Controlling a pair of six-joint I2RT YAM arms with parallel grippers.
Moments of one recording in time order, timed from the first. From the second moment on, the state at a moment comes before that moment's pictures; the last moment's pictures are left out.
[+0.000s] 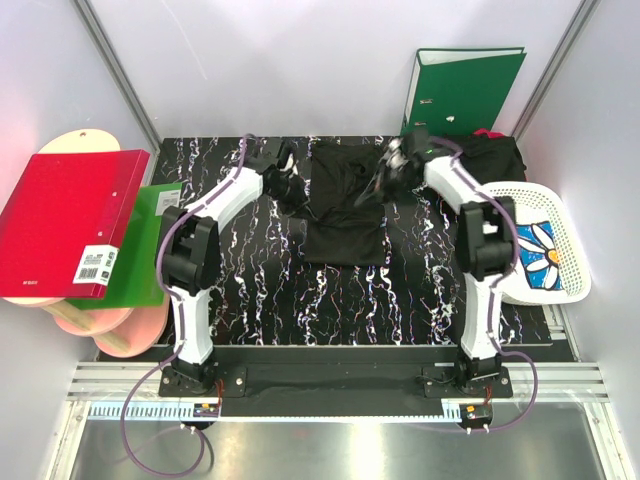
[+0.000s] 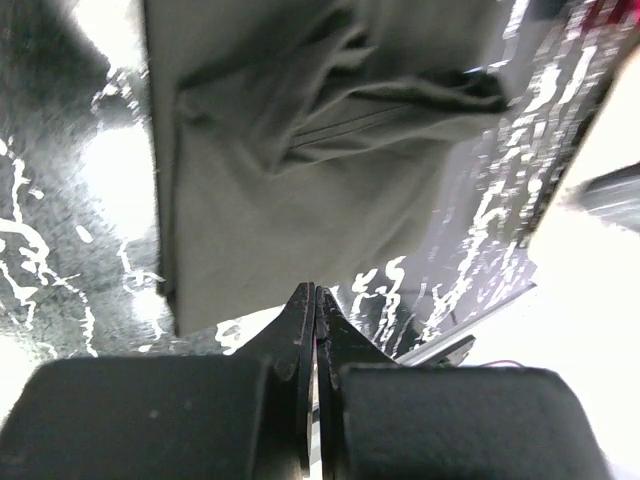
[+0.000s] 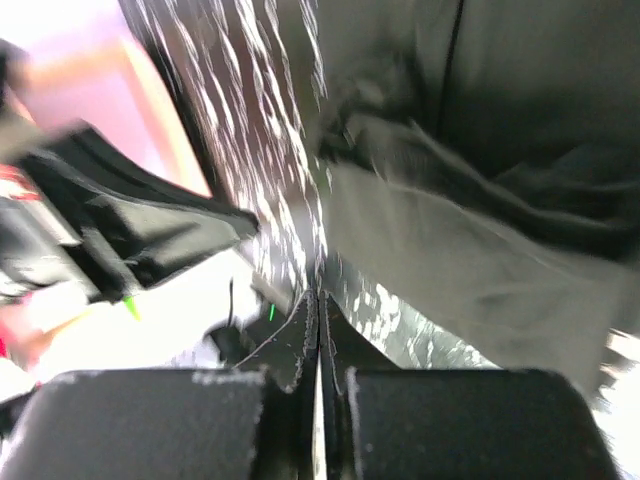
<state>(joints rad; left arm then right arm) -0.37 2.03 1.70 -0.75 0.43 -0.71 0.20 2.12 1.81 -0.70 -0.75 0.62</state>
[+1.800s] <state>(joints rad) -0.31 2.02 1.57 -0.76 0.45 -0.65 0.35 2.29 1.70 -0.74 -0.76 0.56</state>
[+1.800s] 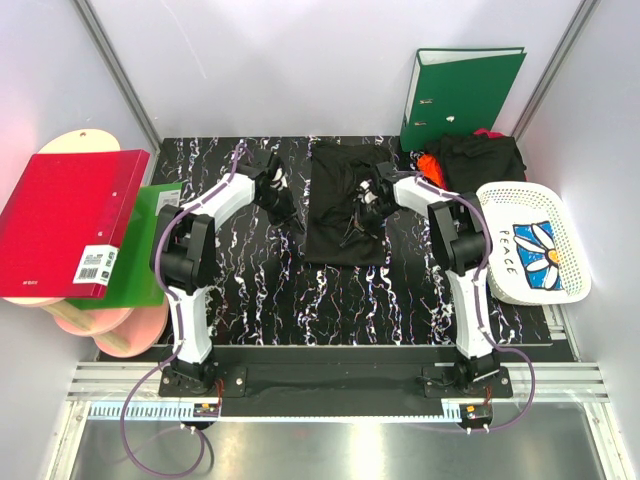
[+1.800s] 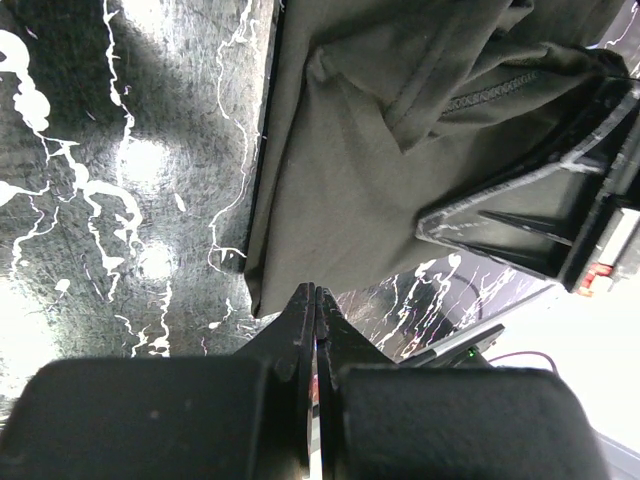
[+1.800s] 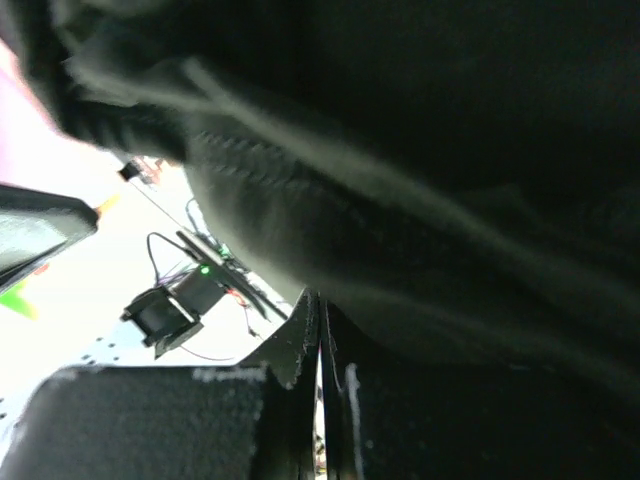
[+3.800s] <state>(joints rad) -0.32 2.07 1.46 -0.66 0.47 -0.66 0.05 2.06 1.23 -0.47 -0.81 0.85</state>
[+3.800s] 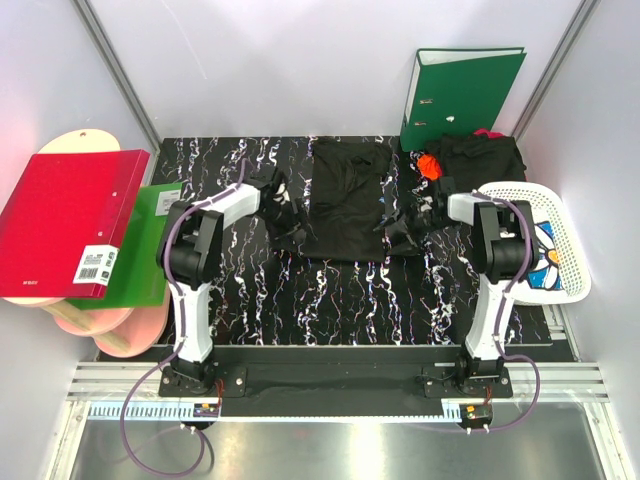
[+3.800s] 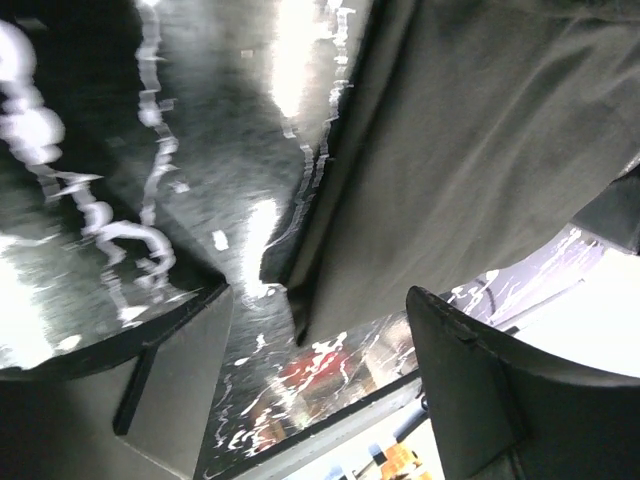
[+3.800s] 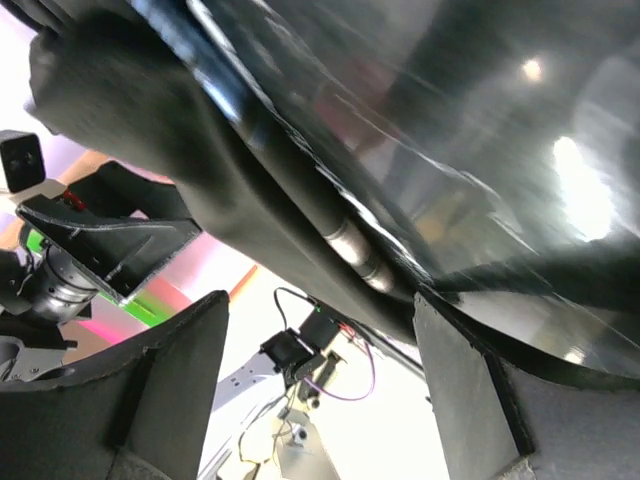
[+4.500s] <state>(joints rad) -0.40 2.12 1.47 -0.69 0.50 -0.71 0.10 2.16 1.40 -0.76 -0.83 0.53</state>
